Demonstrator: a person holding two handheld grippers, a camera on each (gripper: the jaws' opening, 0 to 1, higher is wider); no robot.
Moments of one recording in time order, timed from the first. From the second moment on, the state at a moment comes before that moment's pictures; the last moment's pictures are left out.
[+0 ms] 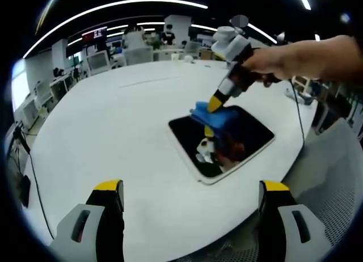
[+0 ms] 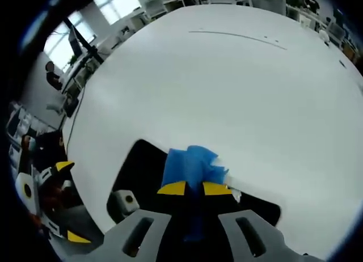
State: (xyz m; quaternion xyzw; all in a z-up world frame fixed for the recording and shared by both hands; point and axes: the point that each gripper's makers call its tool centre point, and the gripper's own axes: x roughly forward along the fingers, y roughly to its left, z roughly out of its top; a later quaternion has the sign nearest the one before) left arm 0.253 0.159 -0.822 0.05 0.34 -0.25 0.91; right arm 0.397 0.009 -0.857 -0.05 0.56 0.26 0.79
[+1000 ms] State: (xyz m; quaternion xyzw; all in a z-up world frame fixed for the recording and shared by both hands) left arm 0.252 0.160 -0.821 0.05 0.34 -0.25 0.91; right arm 0.391 -0.015 -0.853 -0.05 0.56 0.25 0.79
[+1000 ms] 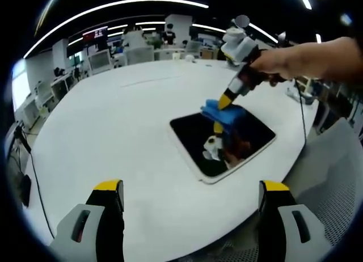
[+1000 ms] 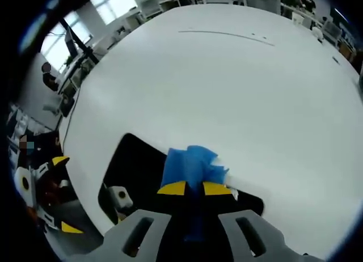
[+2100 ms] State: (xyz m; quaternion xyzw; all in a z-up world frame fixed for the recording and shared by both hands) left arm 0.254 0.159 -0.815 0.04 0.33 -0.25 0.91; right arm 0.350 -0.013 -0.857 -0.04 0.55 0.25 0.80
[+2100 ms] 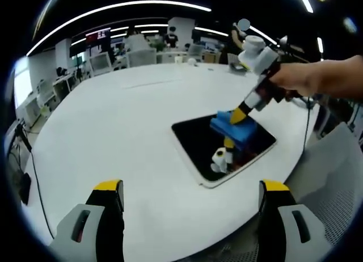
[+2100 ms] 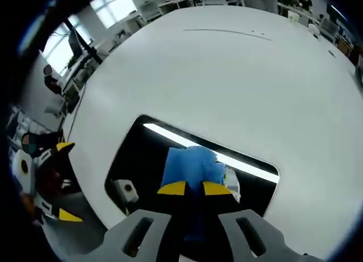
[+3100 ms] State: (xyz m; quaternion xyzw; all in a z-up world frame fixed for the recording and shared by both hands) left arm 0.254 0.158 -0.815 0.05 0.33 -0.25 0.91; right arm 0.305 -0.017 -0.855 -0.02 0.55 0.24 0.80
